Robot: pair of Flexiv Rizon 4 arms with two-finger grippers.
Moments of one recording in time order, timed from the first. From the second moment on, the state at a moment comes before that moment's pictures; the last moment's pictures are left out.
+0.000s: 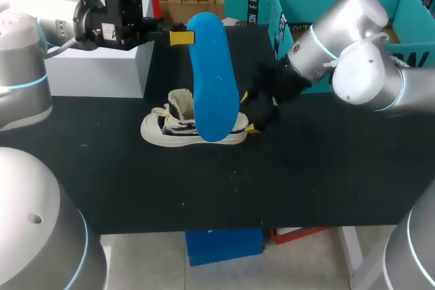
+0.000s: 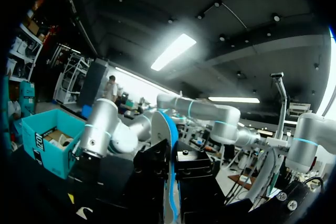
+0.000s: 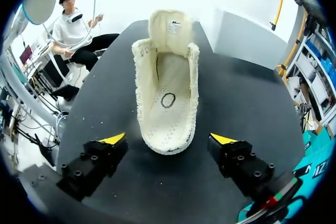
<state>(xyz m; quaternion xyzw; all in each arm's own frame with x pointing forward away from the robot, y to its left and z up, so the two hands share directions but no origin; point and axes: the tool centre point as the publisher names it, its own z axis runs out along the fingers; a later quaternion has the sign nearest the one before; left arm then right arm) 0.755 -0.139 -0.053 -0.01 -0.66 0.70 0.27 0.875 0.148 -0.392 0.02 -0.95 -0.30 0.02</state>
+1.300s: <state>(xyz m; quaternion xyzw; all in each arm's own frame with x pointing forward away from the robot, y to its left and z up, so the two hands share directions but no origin) 0.755 -0.139 -0.053 -0.01 -0.66 0.70 0.27 0.890 0.191 -0.354 0.04 -1.00 -0.07 0.01</state>
